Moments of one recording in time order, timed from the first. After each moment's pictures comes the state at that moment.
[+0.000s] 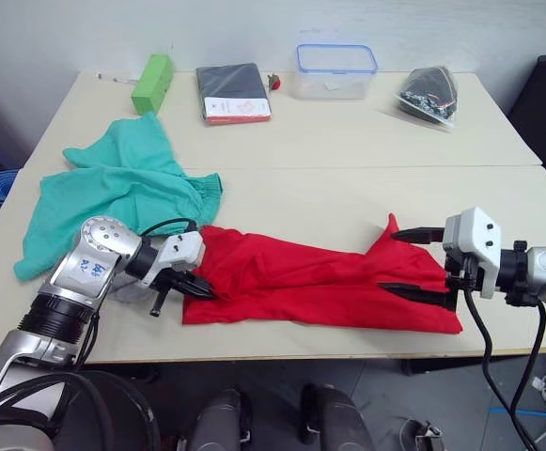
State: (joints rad) left arm -0.61 0.78 -0.26 0.23 -0.15 0.22 -1.45; right arm -0.20 -0.99 -0.16 -0.31 0.50 0.41 1.10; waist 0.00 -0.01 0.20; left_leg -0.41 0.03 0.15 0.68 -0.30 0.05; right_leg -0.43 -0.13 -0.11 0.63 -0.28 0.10
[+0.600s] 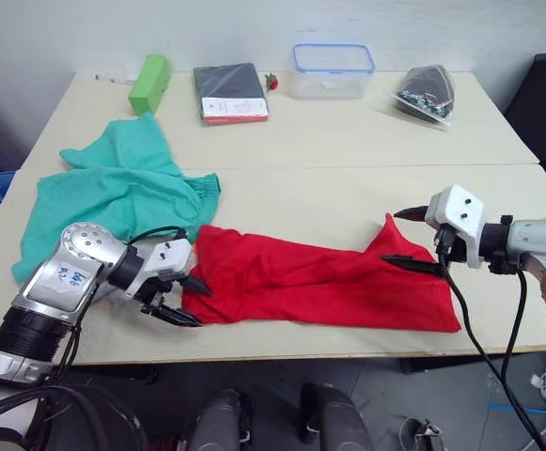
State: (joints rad) left arm -0.54 0.91 -0.21 0.05 -0.28 0.46 -1.50; right arm -0.47 -0.97 0.03 -0.01 0.23 0.35 1.06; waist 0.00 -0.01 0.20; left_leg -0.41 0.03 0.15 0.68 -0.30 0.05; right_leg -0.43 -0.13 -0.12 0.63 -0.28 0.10
